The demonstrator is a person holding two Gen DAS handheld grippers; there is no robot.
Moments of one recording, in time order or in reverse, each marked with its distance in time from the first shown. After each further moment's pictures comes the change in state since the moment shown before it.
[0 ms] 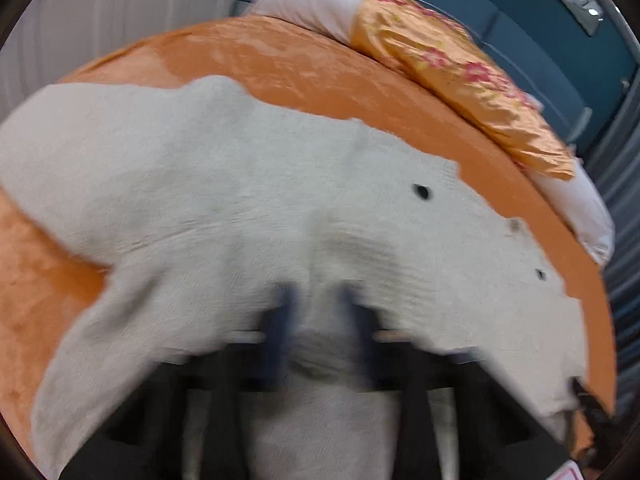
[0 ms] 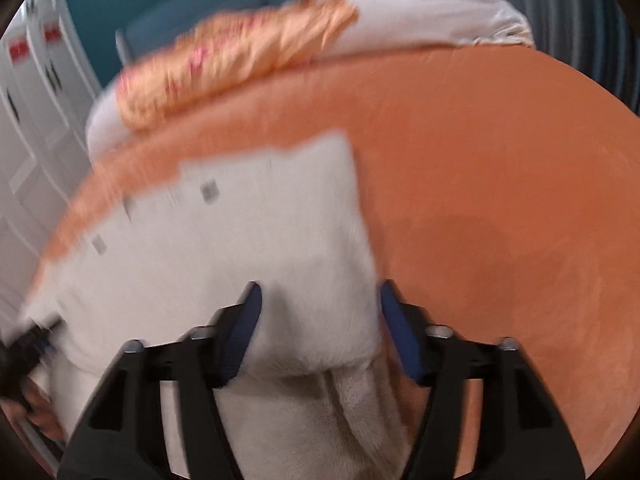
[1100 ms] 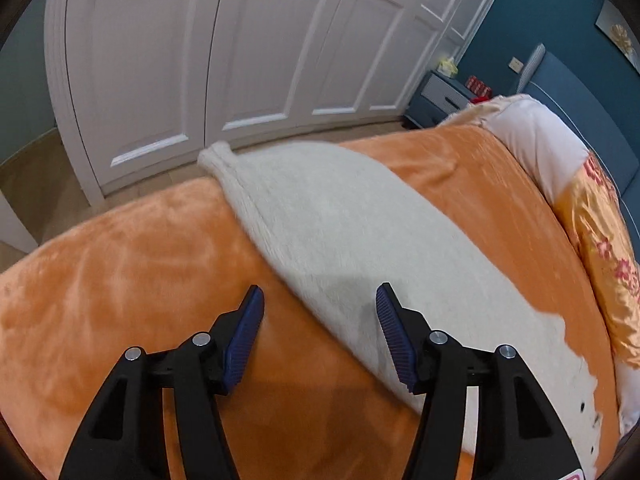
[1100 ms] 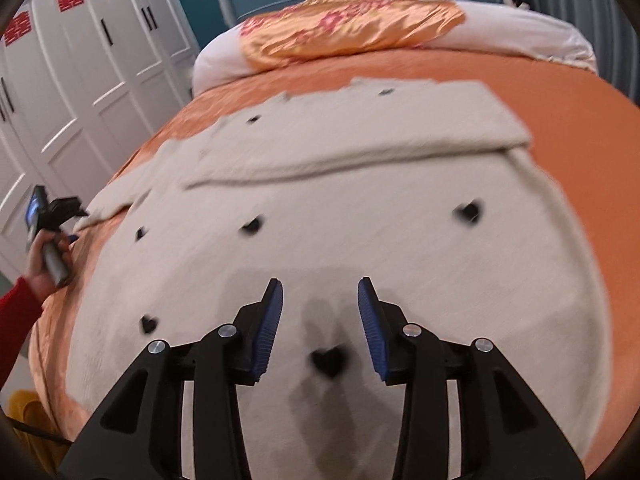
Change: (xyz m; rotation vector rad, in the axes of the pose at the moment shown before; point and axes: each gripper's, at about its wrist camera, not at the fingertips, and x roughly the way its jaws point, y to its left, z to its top) left arm -0.079 0.285 0.078 -0.421 -0.221 0.373; right arm -0.111 0.106 -0.149 -0.160 0.029 0.248
